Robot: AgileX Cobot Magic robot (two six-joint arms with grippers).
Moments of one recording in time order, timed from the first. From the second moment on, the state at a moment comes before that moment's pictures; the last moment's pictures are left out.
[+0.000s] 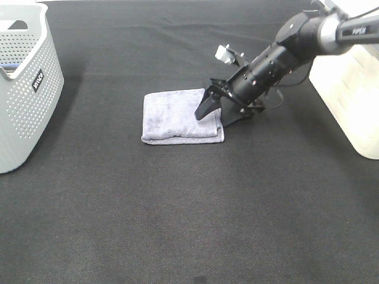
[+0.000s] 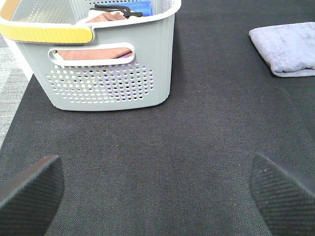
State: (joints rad) left arm 0.00 0.00 -0.50 0.00 1.05 0.00; right arm 0.25 2.44 -1.87 0.74 0.93 -0.45
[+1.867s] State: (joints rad) left arm 0.00 0.00 -0.50 0.00 1.05 0.00; right arm 0.24 2.23 -1.93 0.76 0.97 -0.50
